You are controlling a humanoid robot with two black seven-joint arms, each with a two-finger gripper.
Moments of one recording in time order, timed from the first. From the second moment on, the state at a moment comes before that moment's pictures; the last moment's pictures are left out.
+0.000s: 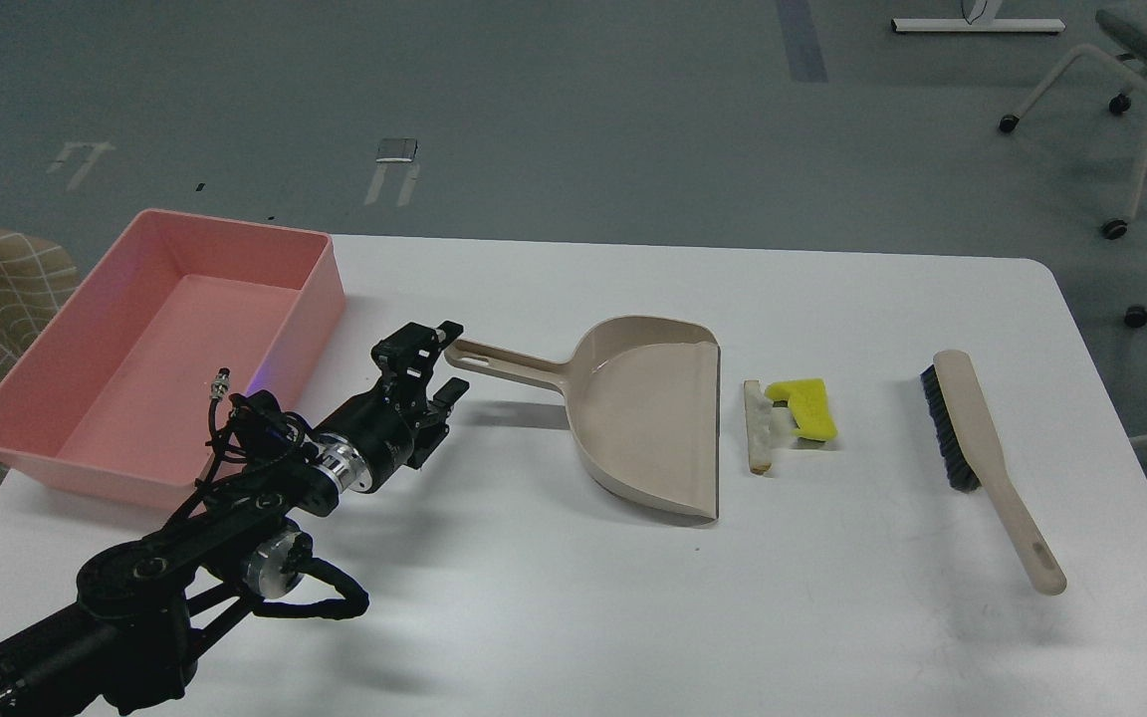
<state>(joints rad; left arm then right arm) -0.36 0.37 -0.68 -1.16 0.59 0.03 -0.28 0.28 -0.41 1.77 1.07 -0.52 0.41 0.05</state>
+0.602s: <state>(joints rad) -0.40 0.32 -0.67 -1.11 0.59 0.03 -0.29 0.27 -0.41 1.77 1.07 -0.52 0.41 0.05</state>
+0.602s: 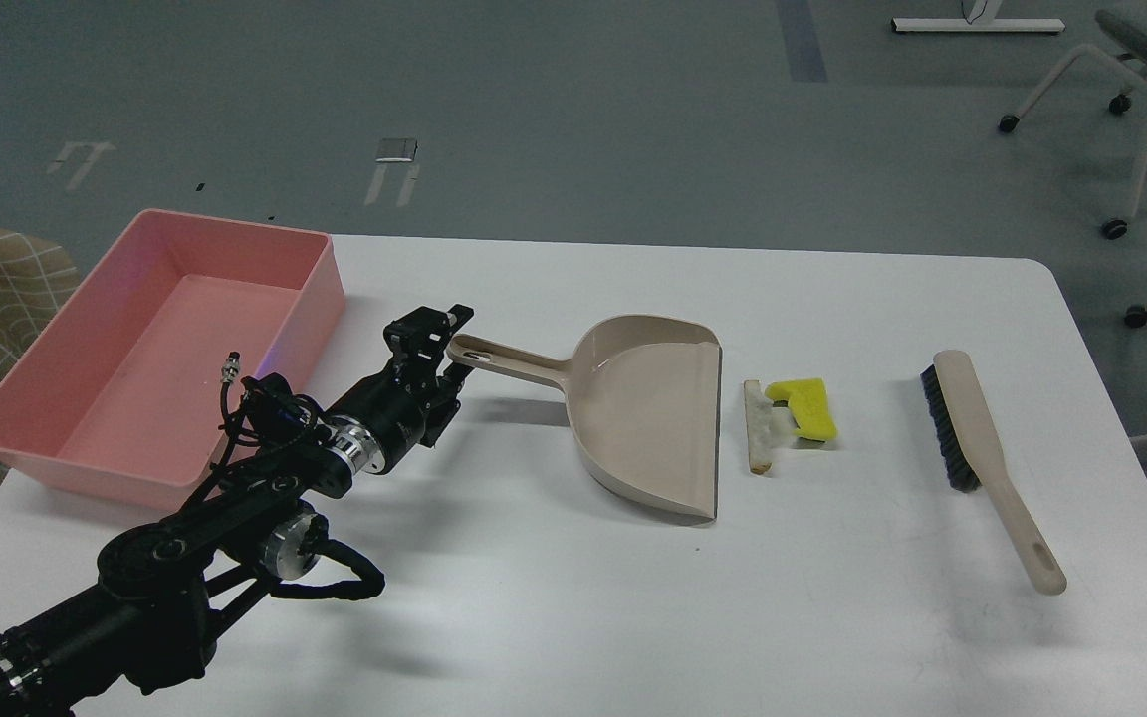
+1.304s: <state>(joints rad) -0.43 0.26 -0.67 -1.03 0.59 0.04 -0.35 0.27 -0.40 1.78 1.08 -0.52 0.41 0.05</state>
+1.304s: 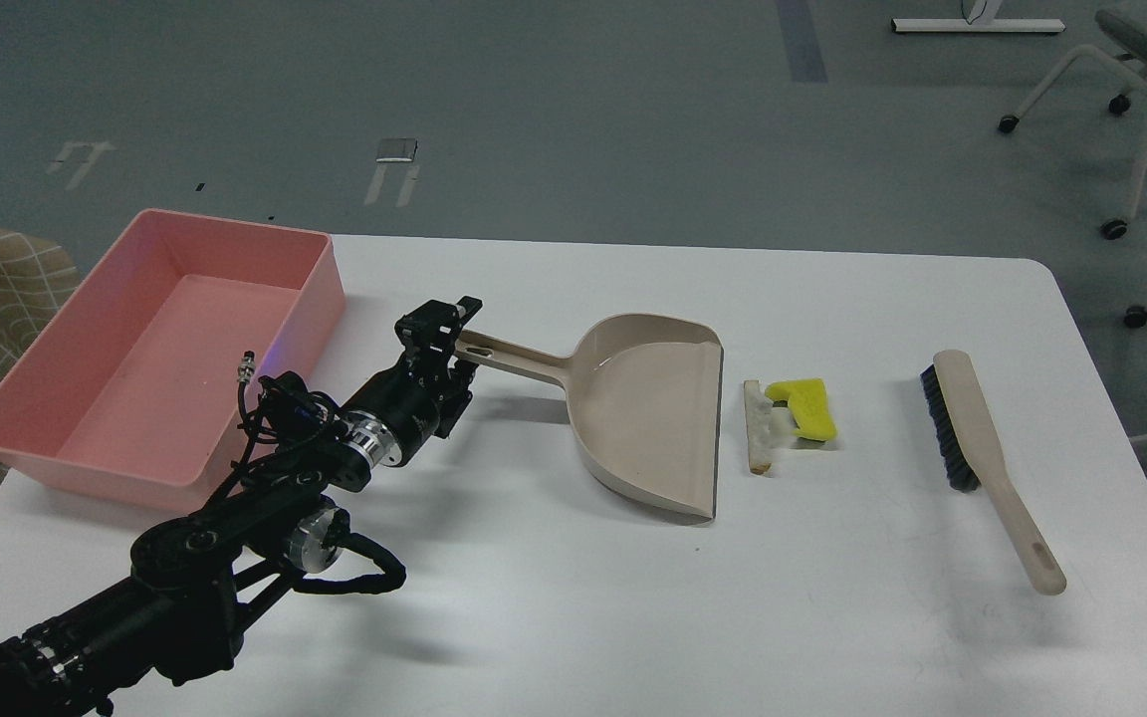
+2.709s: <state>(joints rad) -0.43 0.26 -0.66 -1.01 0.76 0.06 -0.46 0.10 -0.56 1.74 1.22 -0.83 0.41 0.05</state>
